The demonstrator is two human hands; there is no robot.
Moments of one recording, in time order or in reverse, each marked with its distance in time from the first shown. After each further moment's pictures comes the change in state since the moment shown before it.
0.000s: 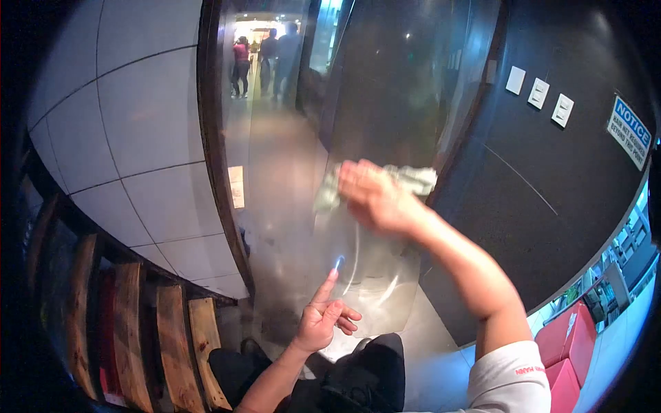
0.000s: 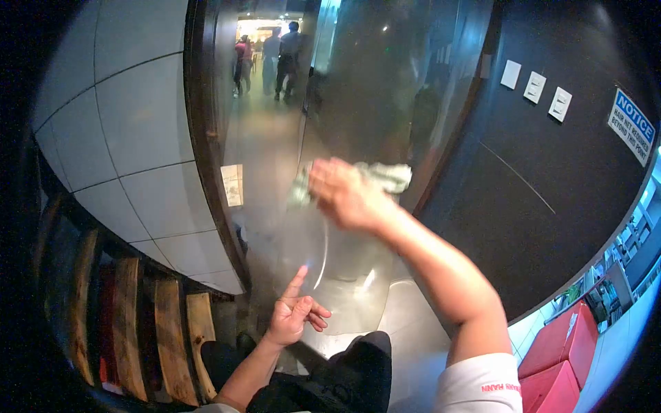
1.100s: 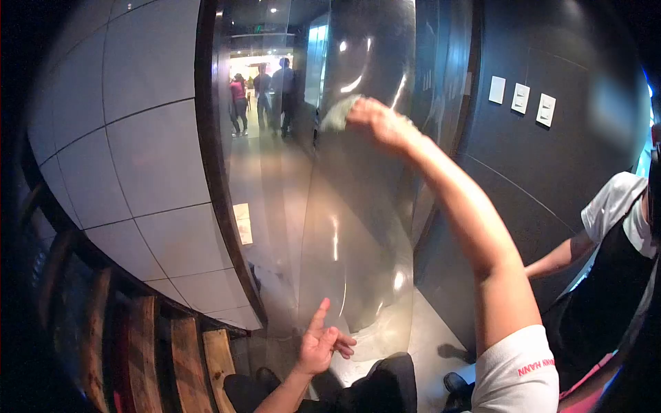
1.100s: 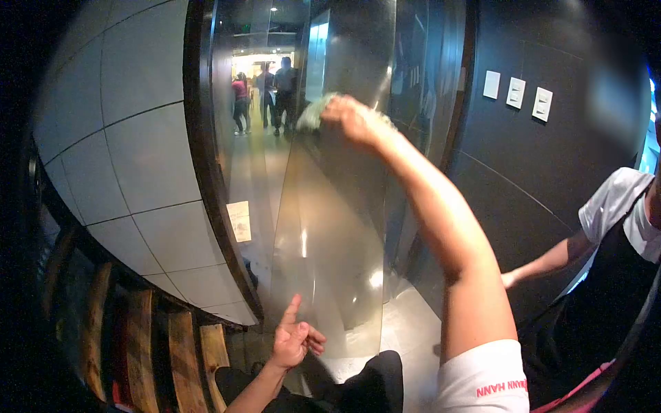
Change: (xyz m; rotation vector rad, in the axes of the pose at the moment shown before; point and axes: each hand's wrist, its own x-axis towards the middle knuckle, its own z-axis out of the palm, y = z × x) left_hand -0.020 0.009 0.001 -0.074 0.008 -0.018; right_hand 0.077 0.173 -0.067 -0.204 0.110 0.043
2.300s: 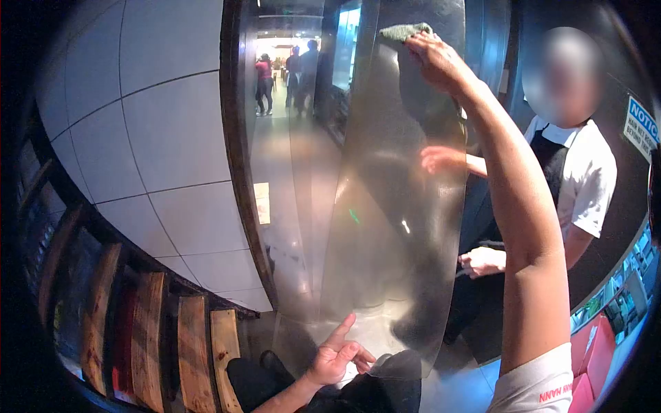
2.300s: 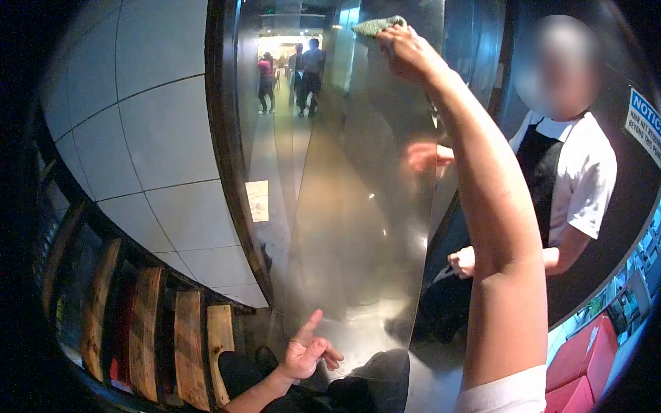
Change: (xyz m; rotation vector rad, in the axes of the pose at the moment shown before) left_hand -0.027 -0.016 0.002 -0.030 -0.086 0.029; right_hand 0.059 0.035 -0.064 -0.348 0.152 0.095
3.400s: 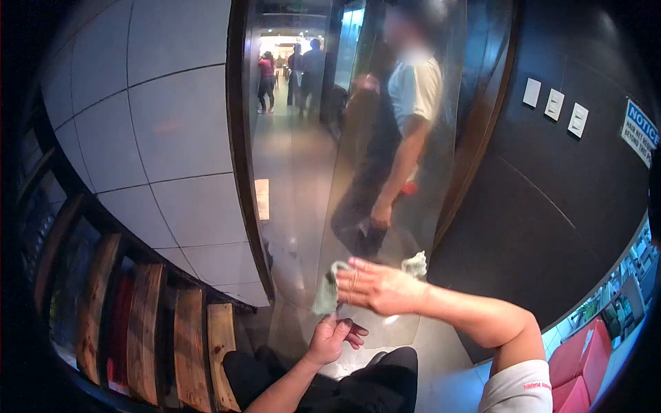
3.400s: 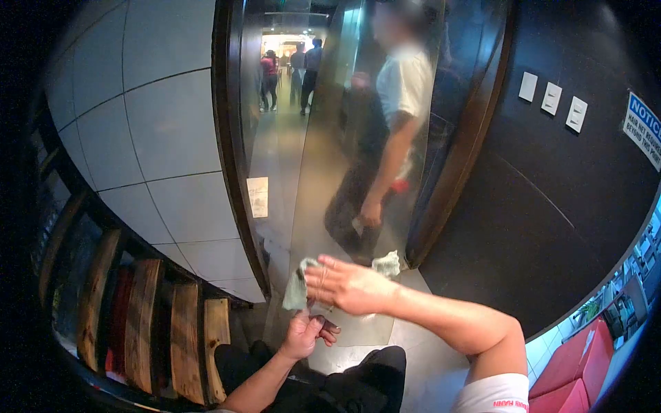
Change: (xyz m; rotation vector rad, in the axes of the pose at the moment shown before) left_hand 0.015 -0.028 -0.024 0.116 0.143 -0.066; right_hand -0.224 -0.294 -0.064 0.661 -0.361 -0.517
